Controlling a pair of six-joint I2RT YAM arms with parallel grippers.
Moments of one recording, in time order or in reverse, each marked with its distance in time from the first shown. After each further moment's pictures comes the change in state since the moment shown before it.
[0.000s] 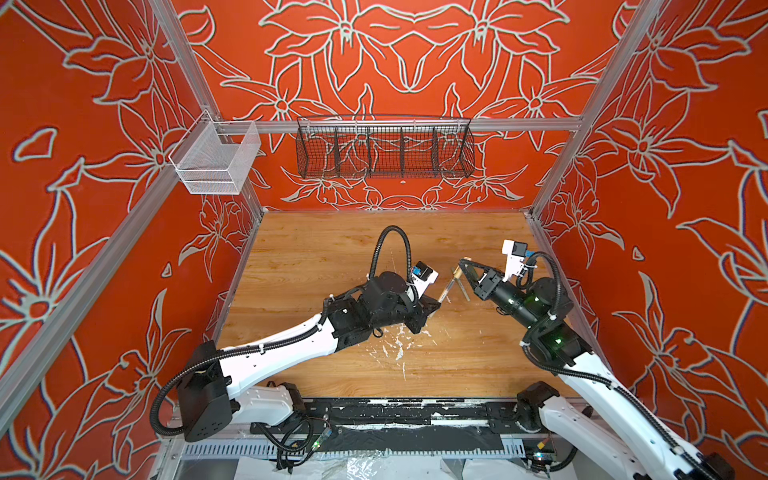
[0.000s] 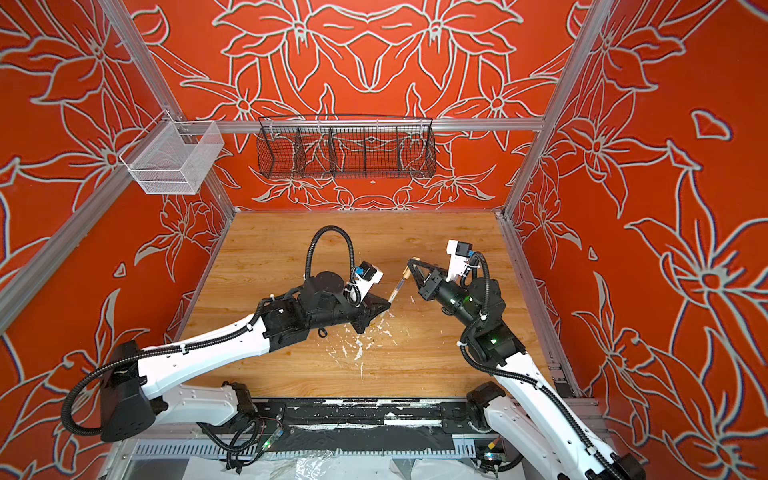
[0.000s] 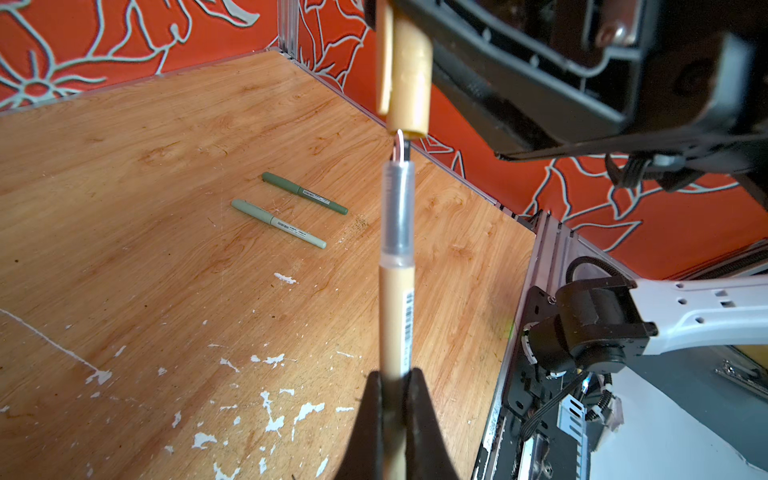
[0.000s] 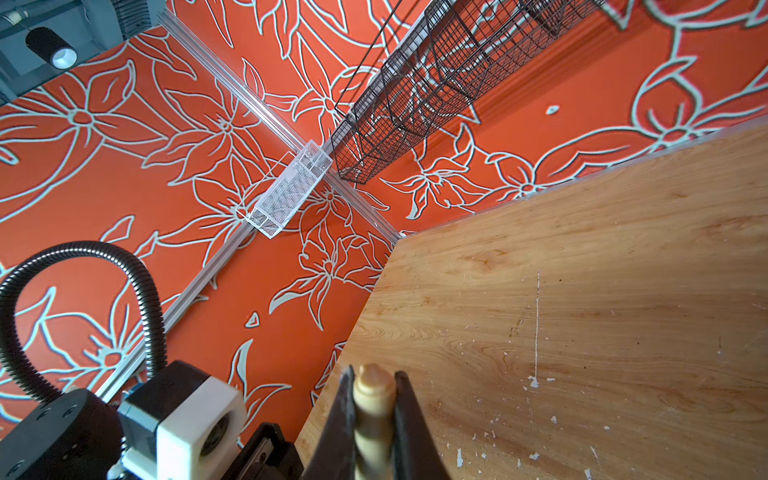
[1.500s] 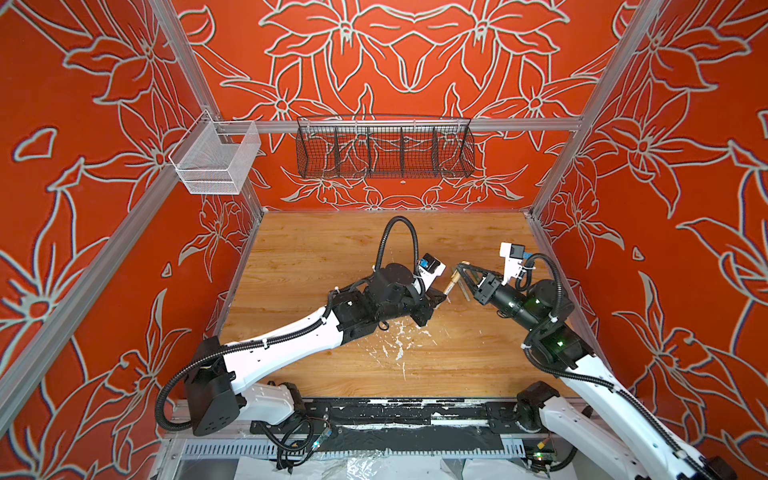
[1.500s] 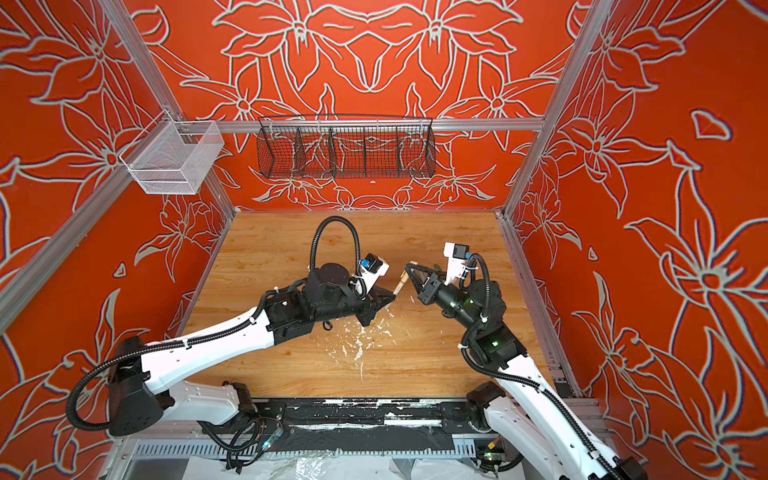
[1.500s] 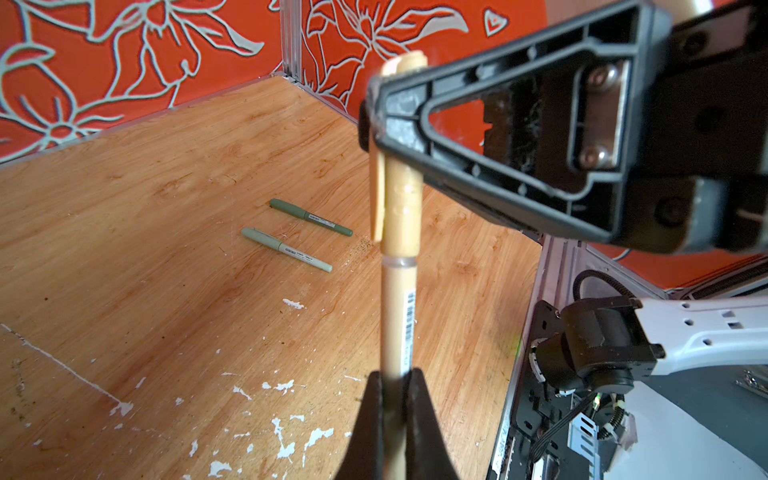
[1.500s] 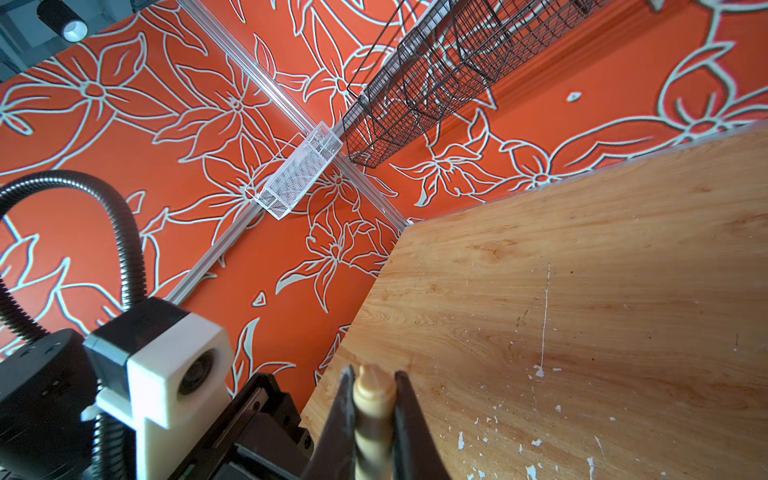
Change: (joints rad) left arm 0.002 0.056 0.121 -0.050 -0.041 0.037; right arm 0.016 -0.017 -0.008 -0.017 -0.051 -0.029
